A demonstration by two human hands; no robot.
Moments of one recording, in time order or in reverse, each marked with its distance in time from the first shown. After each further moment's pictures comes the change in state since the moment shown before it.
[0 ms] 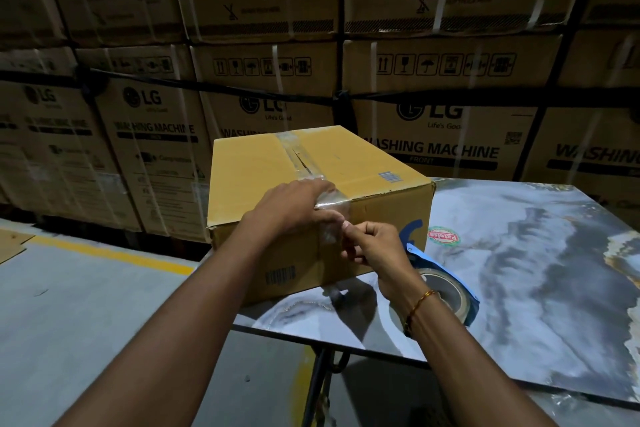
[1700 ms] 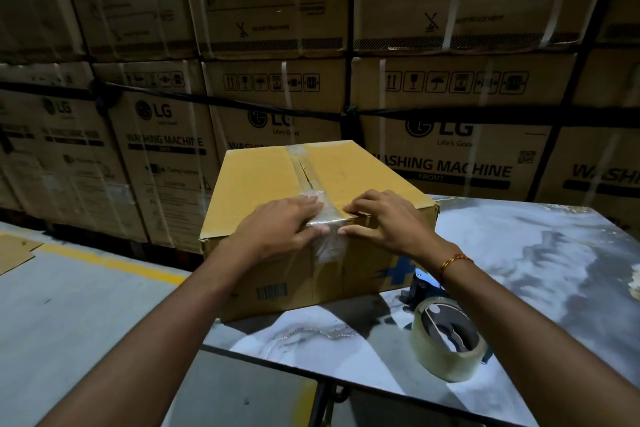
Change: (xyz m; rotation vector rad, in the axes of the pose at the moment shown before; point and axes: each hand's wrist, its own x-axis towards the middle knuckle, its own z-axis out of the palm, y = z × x) left_hand -0.011 -0.029 -0.003 0.076 0.097 0.127; right_hand 0.071 -0.050 -0.035 -1.246 -0.163 -0.724
